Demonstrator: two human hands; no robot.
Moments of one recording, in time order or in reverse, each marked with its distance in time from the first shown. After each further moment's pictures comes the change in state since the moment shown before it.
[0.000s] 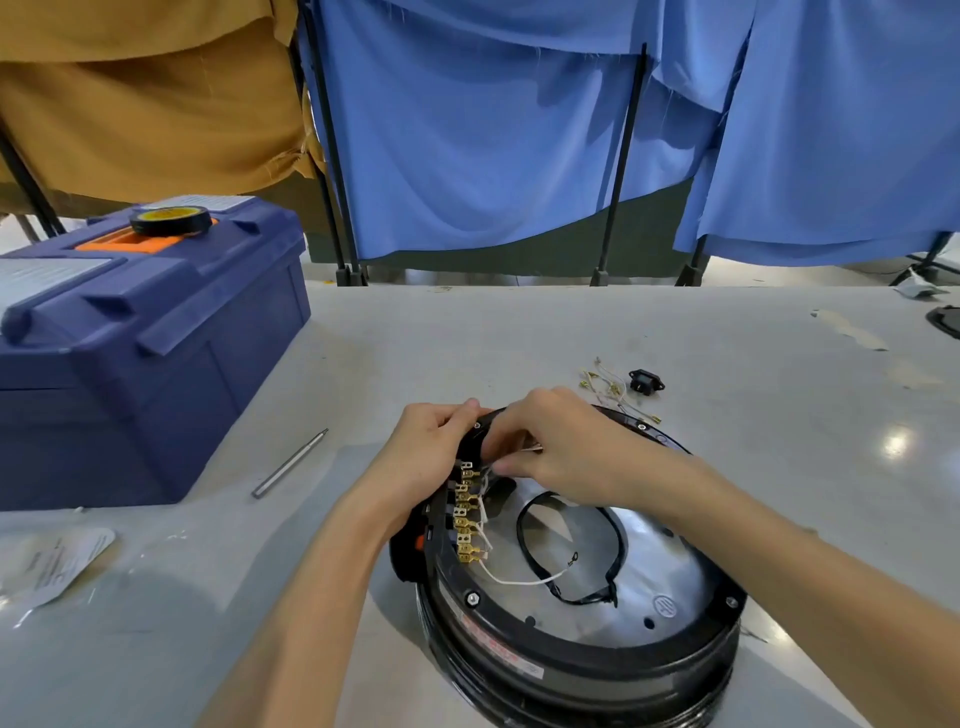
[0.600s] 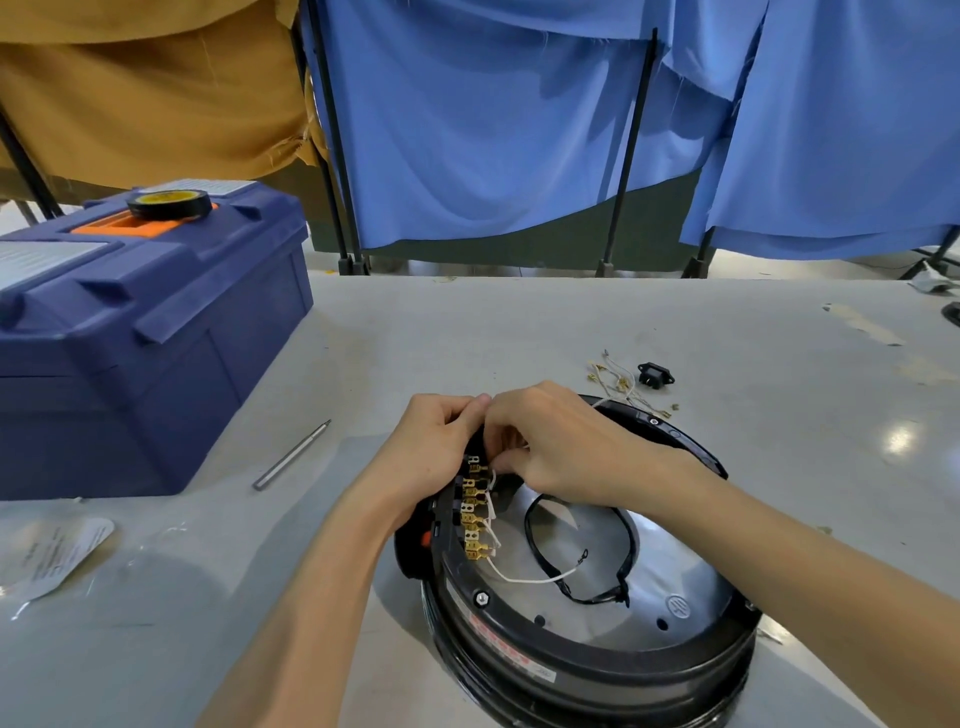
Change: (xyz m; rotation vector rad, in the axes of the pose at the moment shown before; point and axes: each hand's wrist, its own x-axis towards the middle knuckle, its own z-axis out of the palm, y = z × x) left_hand 0.004 -0.004 0.000 0.047 0.023 0.024; right_hand 0.012 0.001 0.011 -0.162 0.029 -0.122
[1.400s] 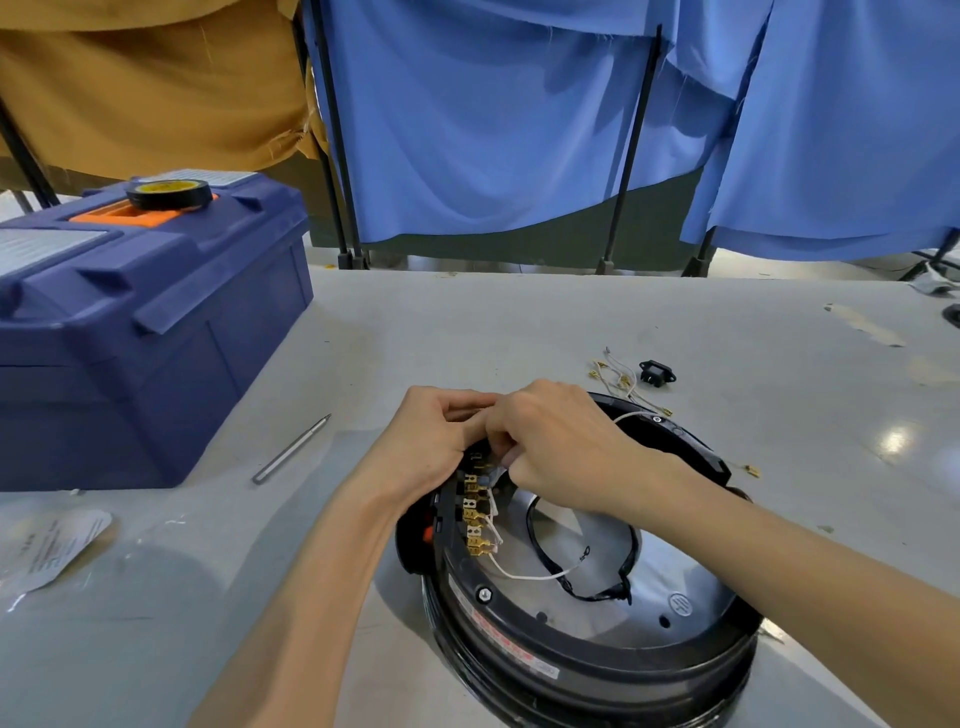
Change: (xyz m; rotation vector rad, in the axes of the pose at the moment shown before) left_hand 0.002 -0.003 -0.002 -0.189 -0.040 0.028; right_hand -0.001 -0.012 0.004 -0.228 0.041 0.032
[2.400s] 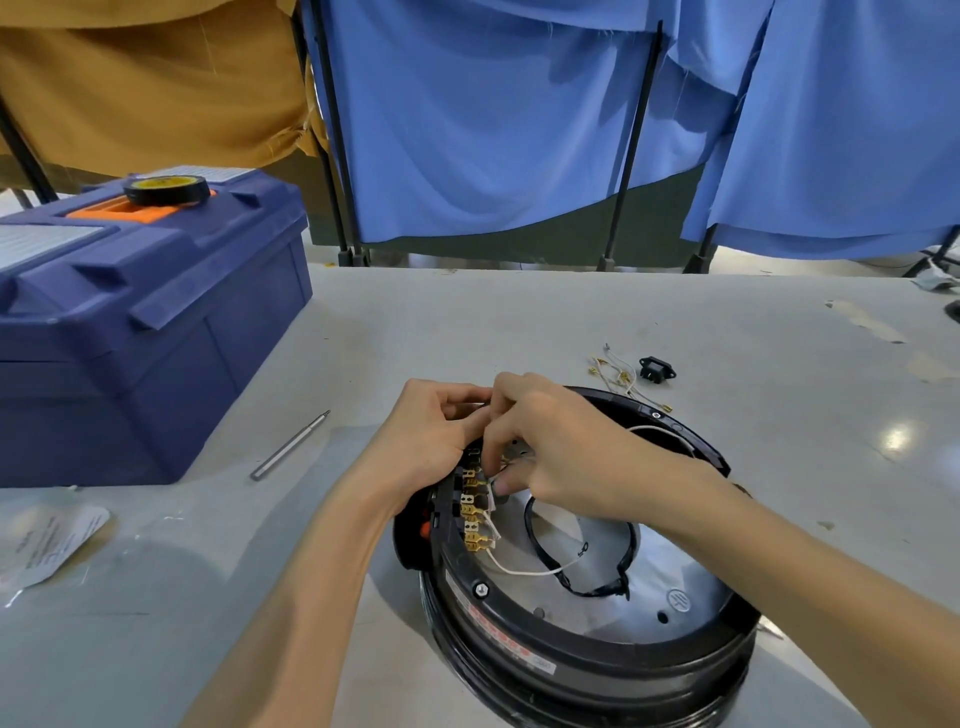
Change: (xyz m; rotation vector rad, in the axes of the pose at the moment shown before) left_hand -0.001 -0.001 -0.003 0.105 0.015 0.024; right_hand -0.010 0.002 -0.006 0.261 -0.064 -0.027
